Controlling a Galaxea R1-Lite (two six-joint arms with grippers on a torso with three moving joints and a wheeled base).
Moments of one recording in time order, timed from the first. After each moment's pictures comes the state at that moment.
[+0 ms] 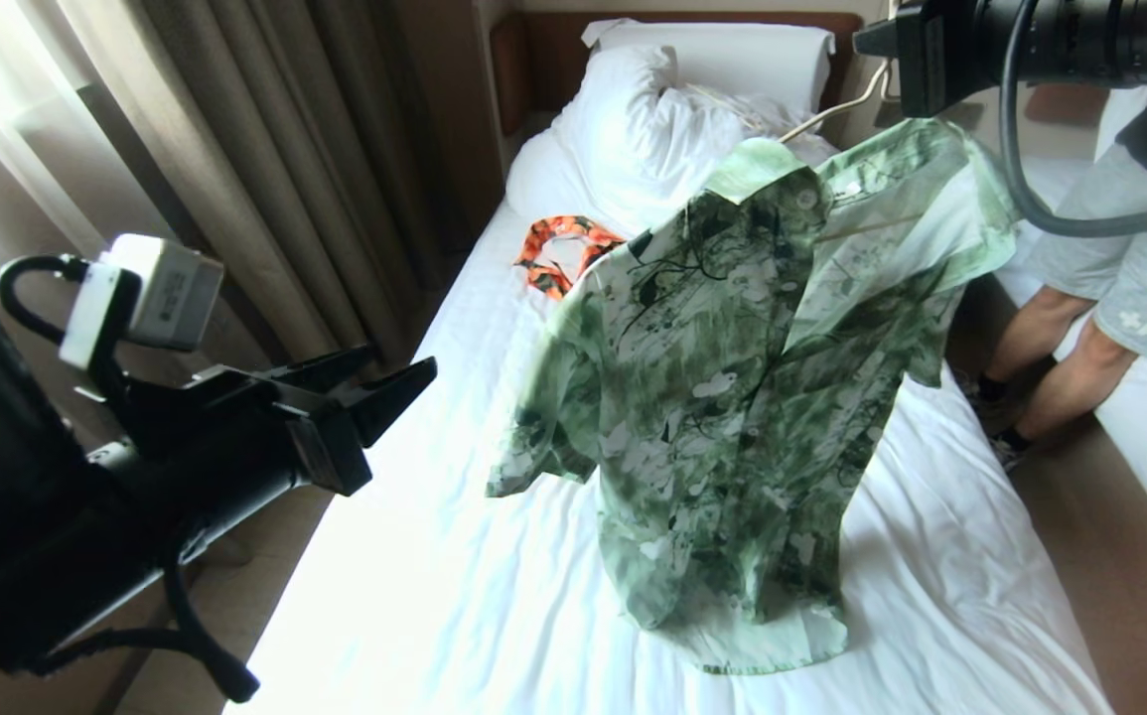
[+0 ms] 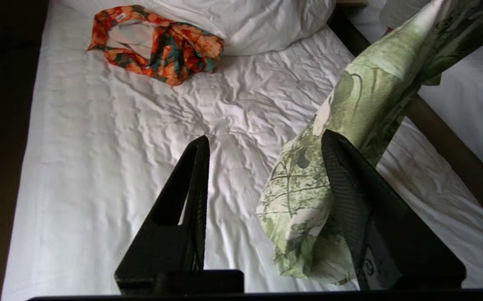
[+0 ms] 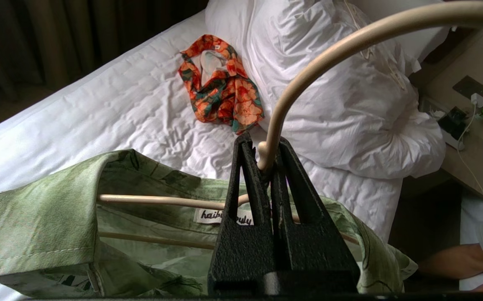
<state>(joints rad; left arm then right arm) -0.54 1.28 -0.53 -0.78 0.09 0.00 0.51 1.71 -1.96 0.20 -0.17 -0.40</state>
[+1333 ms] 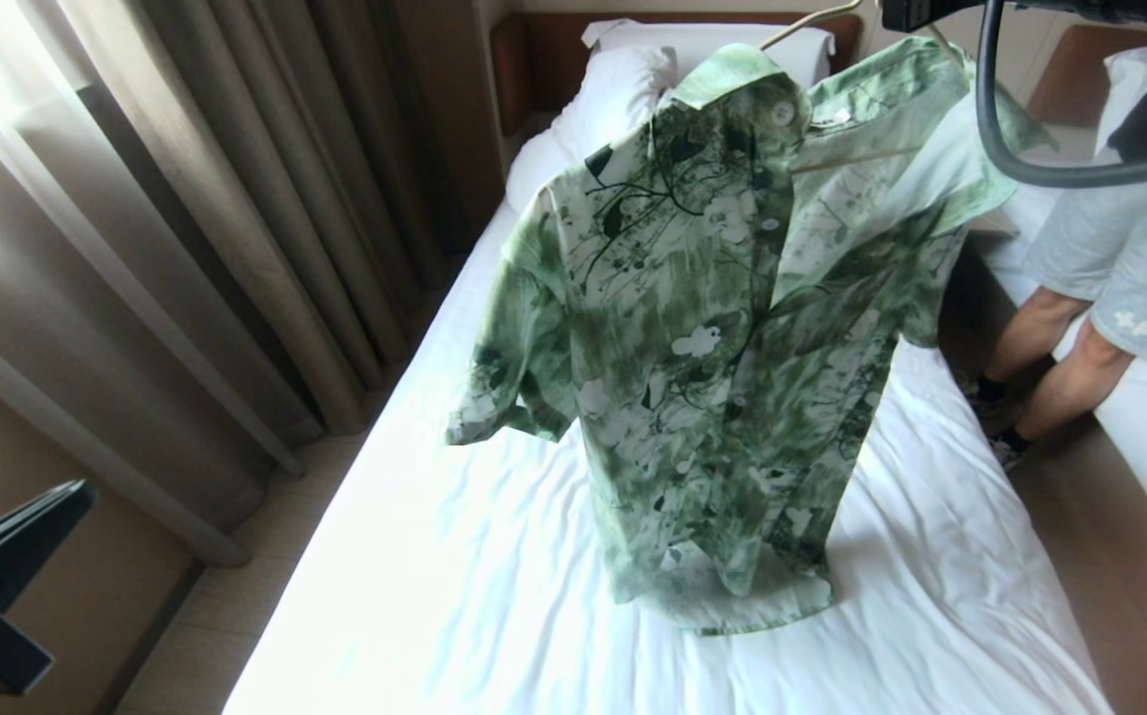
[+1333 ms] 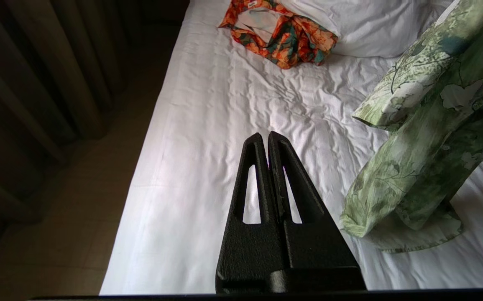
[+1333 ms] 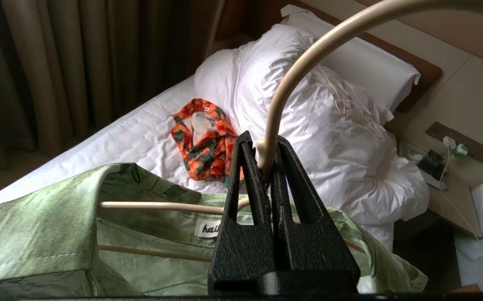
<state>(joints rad) -0.37 0.71 -0.30 -0.44 0.30 -0.05 0.59 1.71 -1.96 -0.01 -0.24 -0.42</state>
